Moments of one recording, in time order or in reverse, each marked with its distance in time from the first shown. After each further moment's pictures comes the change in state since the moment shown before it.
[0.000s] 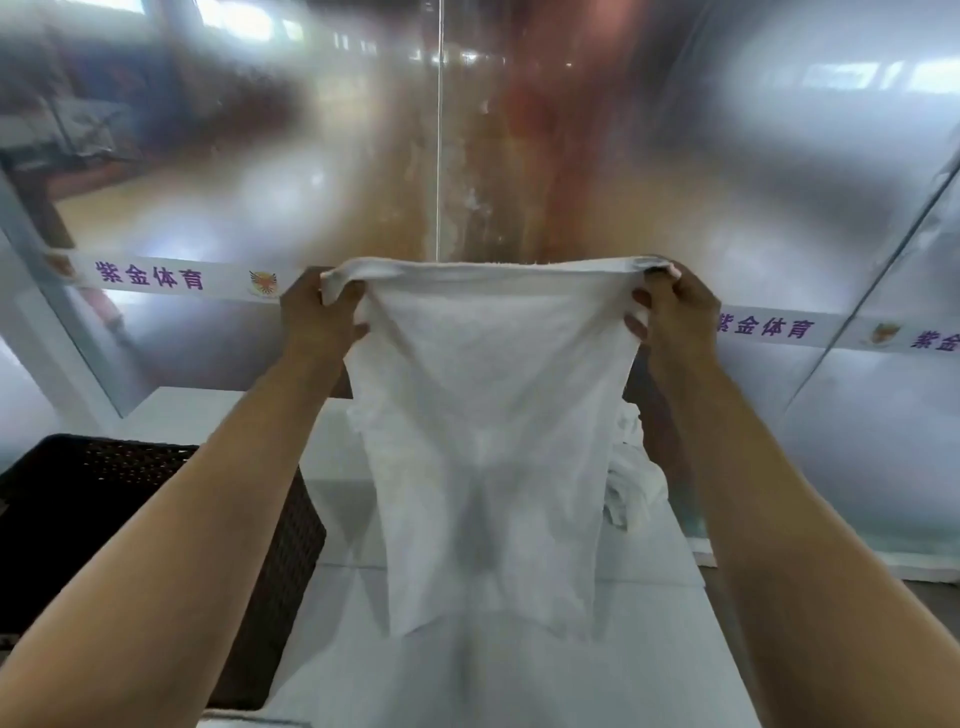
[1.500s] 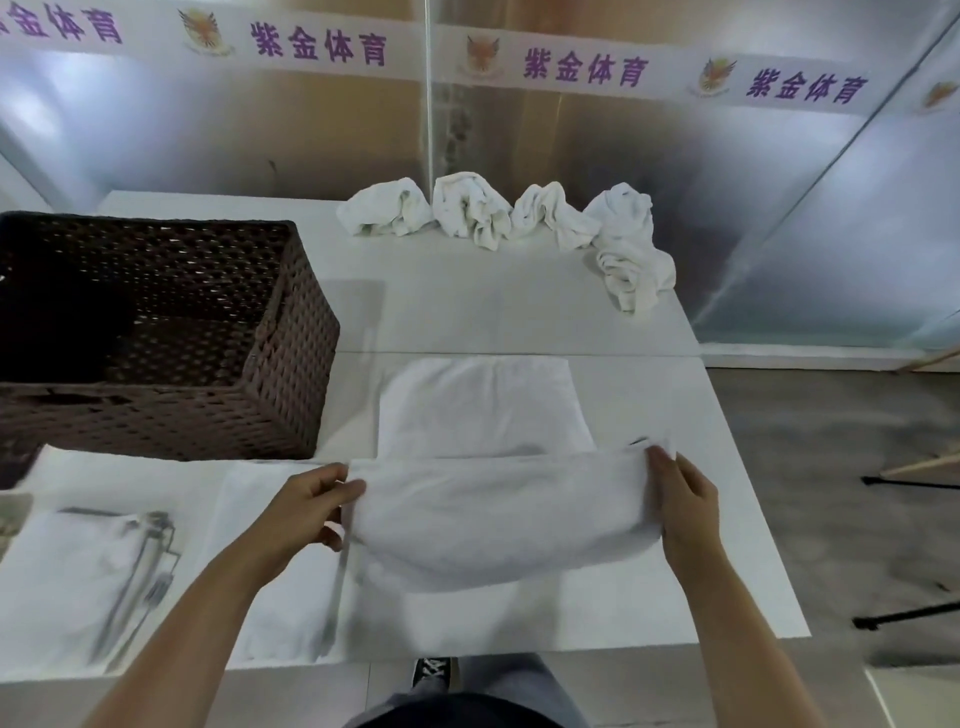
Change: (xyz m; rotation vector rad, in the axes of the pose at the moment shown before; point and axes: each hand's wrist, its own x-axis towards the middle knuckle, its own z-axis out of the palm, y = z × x) left_hand -0.285 -0.244 -0.228 0.275 -0.602 -0.807; right_hand -0.356 0.237 -0.187 -0.317 0.106 0.601
